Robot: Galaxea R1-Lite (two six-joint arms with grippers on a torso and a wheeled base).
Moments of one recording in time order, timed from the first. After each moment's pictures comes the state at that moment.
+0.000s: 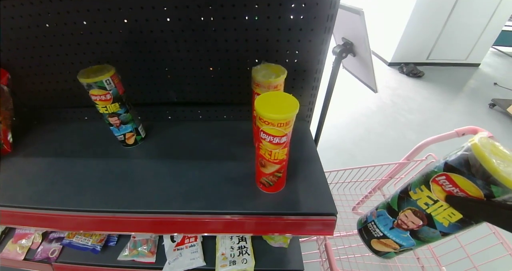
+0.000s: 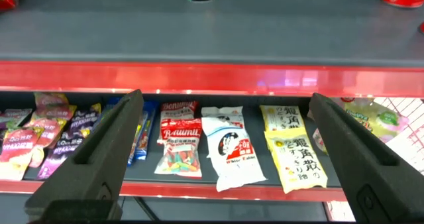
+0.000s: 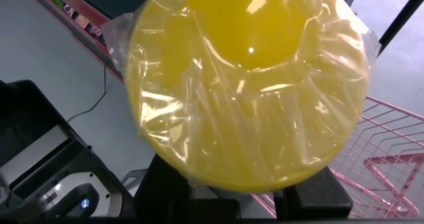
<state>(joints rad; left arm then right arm) 0.00 0.00 0.00 0.00 0.02 0.00 0.32 0.92 -0.67 0.08 0.40 -0.10</state>
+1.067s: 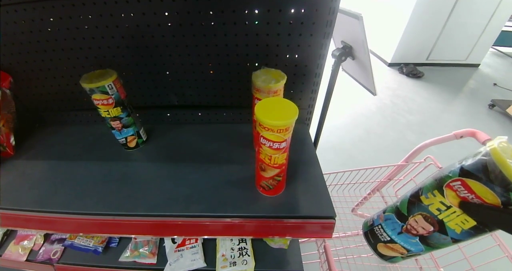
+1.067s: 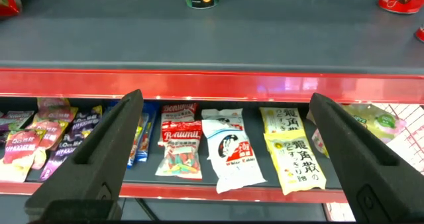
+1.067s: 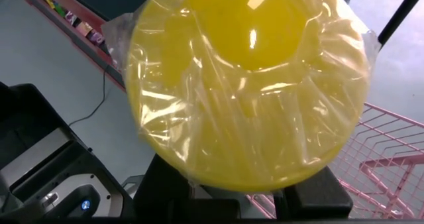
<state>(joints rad) 0.00 0.00 0.00 0.00 0.02 0.00 0.32 0.86 -0.65 0.09 0.39 -0.10</state>
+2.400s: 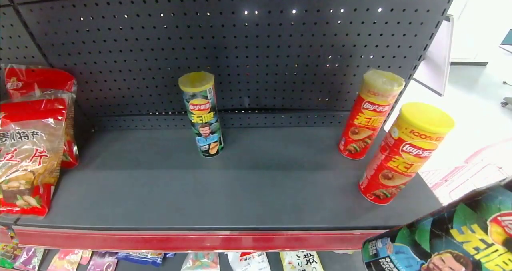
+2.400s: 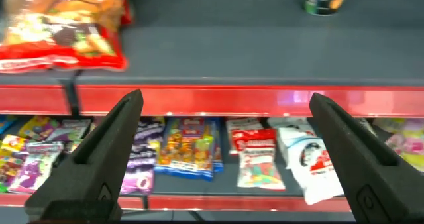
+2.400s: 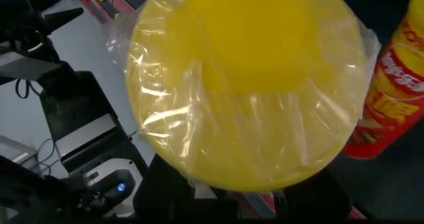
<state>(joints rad) 0.00 0.00 0.00 0.00 0.02 0.00 0.51 0.77 -0.67 0.12 0.39 -0.08</state>
